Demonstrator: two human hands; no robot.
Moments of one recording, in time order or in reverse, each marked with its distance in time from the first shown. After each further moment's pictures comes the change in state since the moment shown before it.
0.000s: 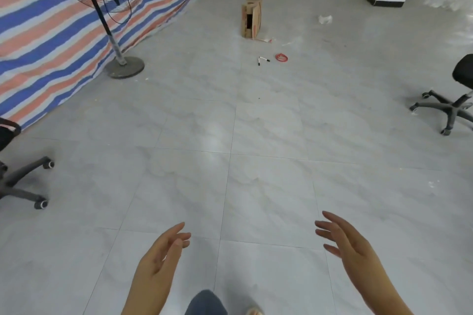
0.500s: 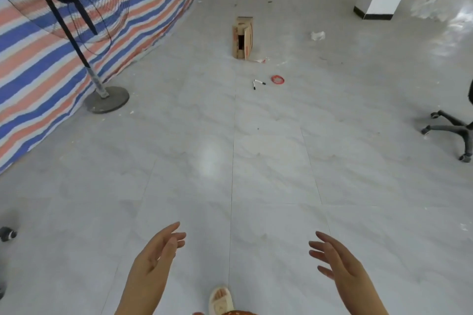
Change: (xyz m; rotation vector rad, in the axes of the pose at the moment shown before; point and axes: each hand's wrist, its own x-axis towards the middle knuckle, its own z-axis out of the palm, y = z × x) left_hand 0.315 0.102 0.024 0.019 -0.045 0.049; right_hand 0.259 -0.092 0.097 0.062 0.089 0.062
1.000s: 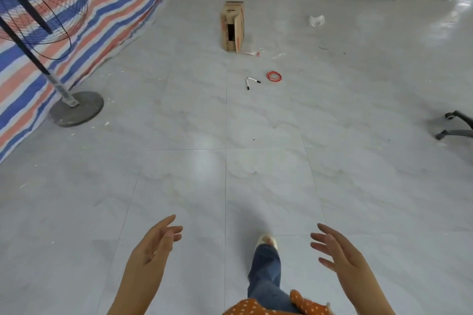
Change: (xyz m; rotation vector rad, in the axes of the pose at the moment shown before) left_hand 0.286 0.077 0.088 0.034 -0.050 -0.033; right_hand 0.280 -0.095 0.035 0.008 0.007 0.063
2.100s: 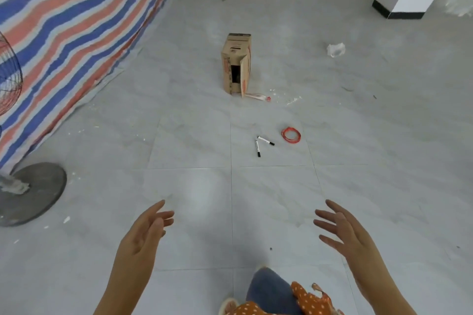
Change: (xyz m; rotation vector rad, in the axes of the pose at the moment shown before) left_hand 0.716 0.260 0.074 -0.045 0.028 0.168; right_hand 0.645 -0.393 0.173 0.045 0.017 -0.098
